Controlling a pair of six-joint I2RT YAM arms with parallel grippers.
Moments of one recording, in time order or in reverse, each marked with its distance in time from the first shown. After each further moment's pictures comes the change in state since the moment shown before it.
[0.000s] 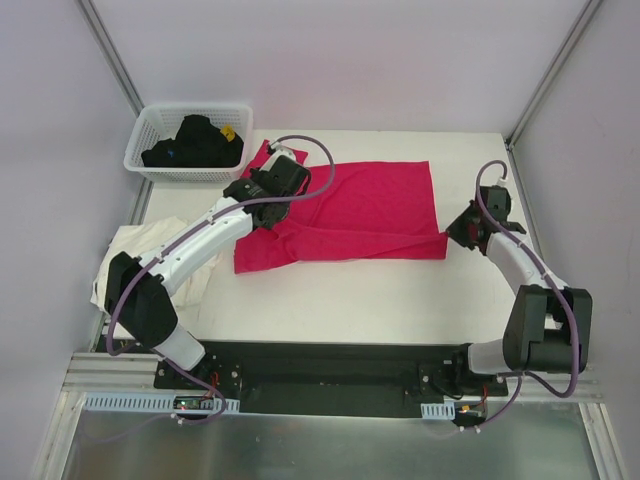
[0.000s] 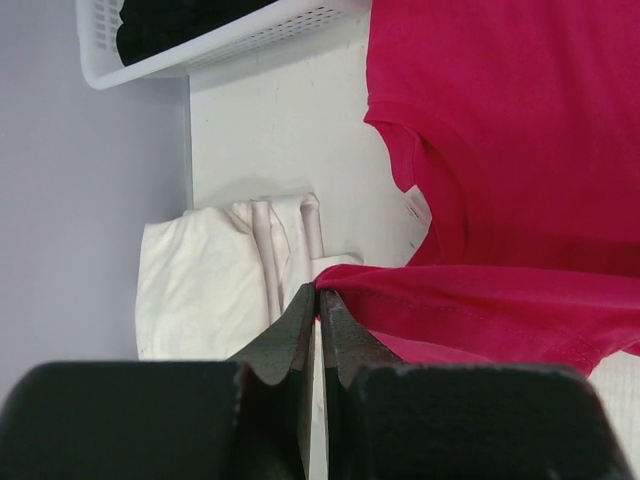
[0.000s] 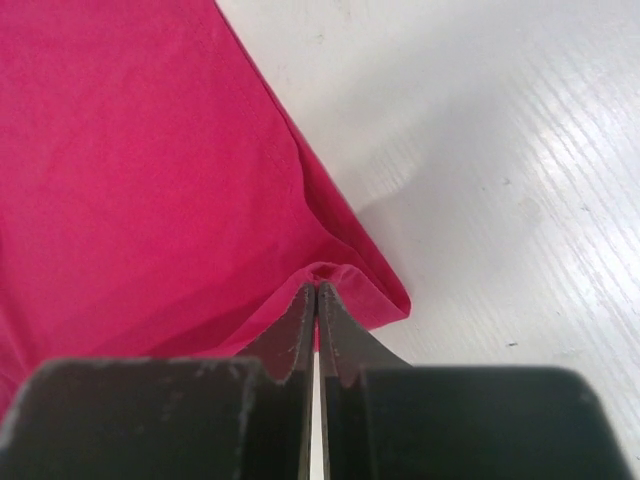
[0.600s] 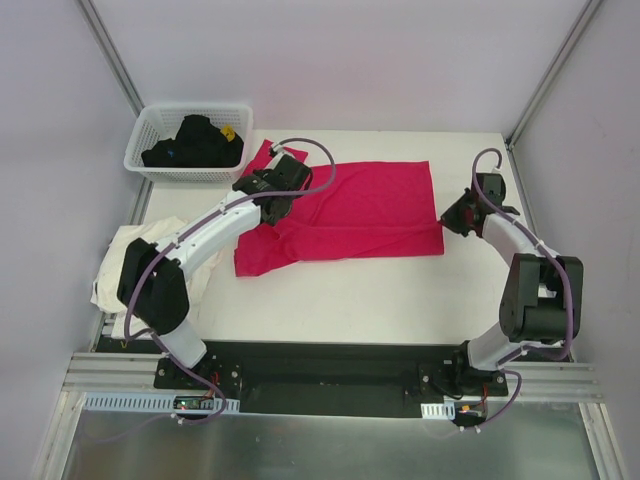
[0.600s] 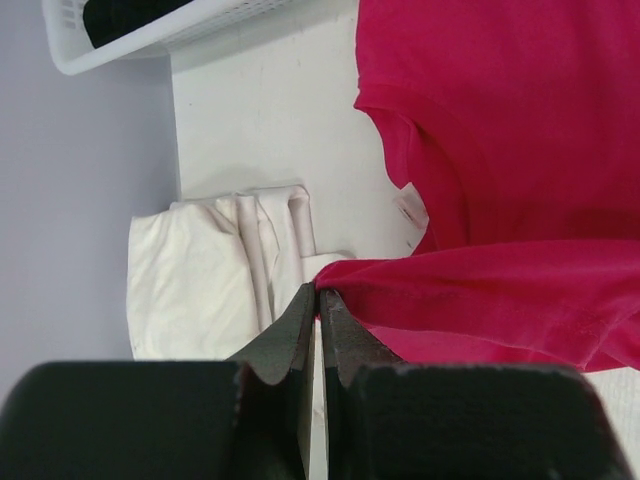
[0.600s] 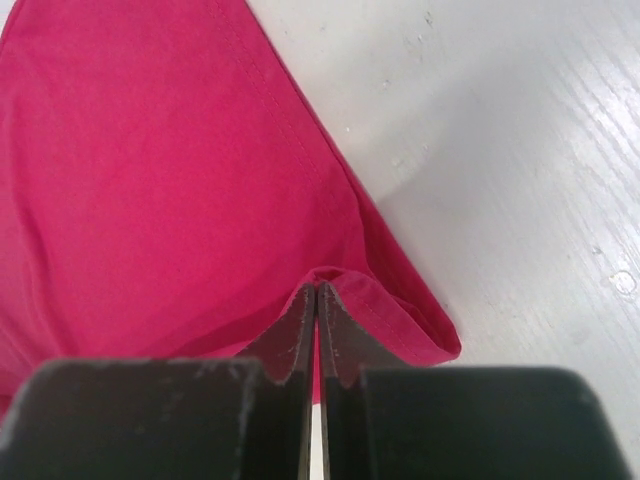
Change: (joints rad) left arm 0.041 0.081 0.009 0.006 0.016 -0.001; right arm -0.002 0.187 0.127 0.048 -0.078 0.044
